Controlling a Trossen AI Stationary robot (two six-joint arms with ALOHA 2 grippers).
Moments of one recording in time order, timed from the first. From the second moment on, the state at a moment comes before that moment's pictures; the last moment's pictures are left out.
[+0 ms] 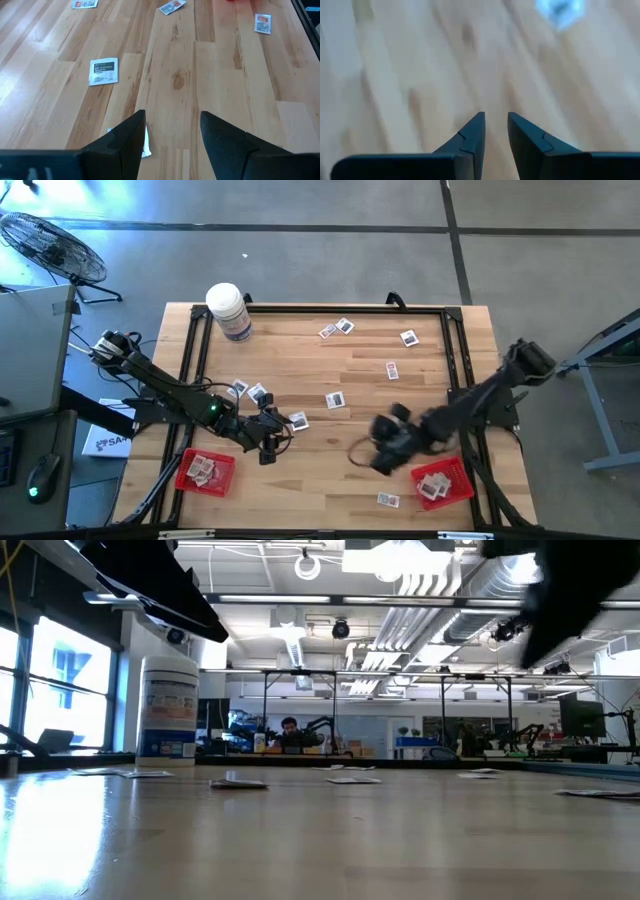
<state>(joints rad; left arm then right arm) -0.50 1.34 0.81 -0.18 -0.48 -0.39 0.55 1.52 1.03 -0.66 0.37 0.92</state>
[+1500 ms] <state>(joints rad) -0.50 1.34 0.81 -0.18 -0.48 -0.39 0.12 1.97 1.04 -0.01 0.29 0.36</state>
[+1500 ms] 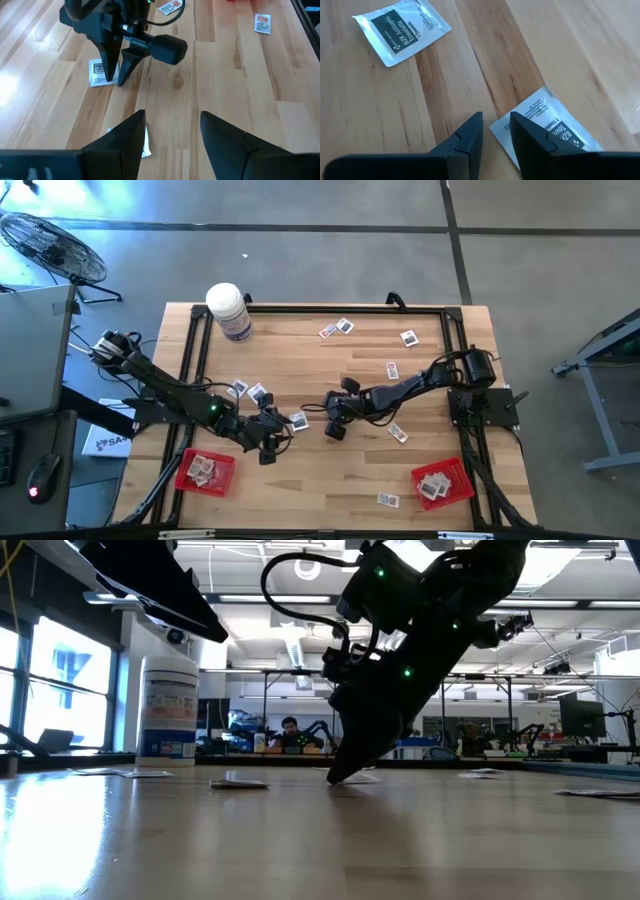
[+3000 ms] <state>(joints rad) -0.50 1.34 0.81 -0.18 -0.48 -0.39 0.17 1.85 1.03 -0.24 0.27 0.38</state>
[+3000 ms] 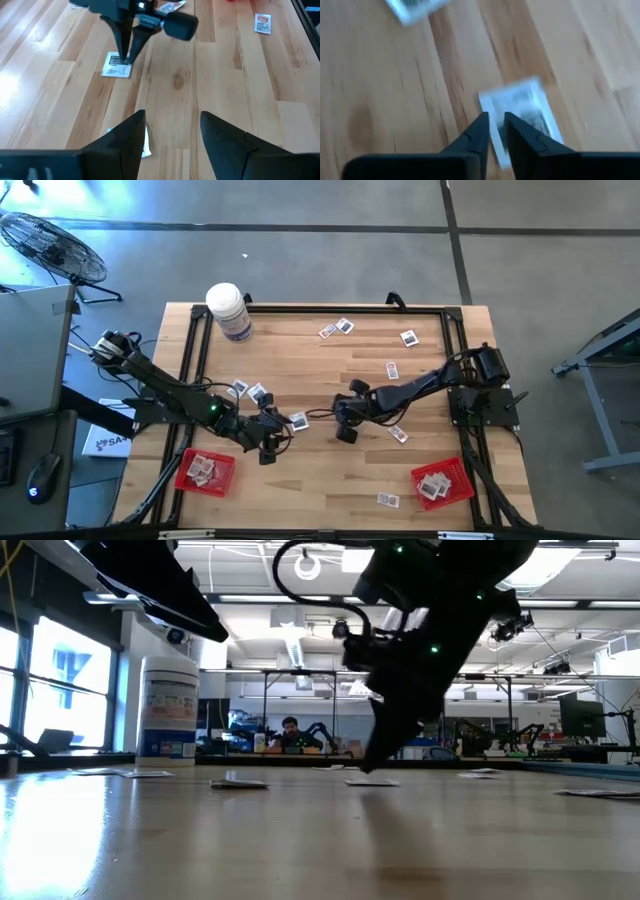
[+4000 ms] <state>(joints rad) -0.50 1.33 0.81 -0.18 -0.46 -0.39 0.12 1.91 1.04 -0.38 0.16 0.28</state>
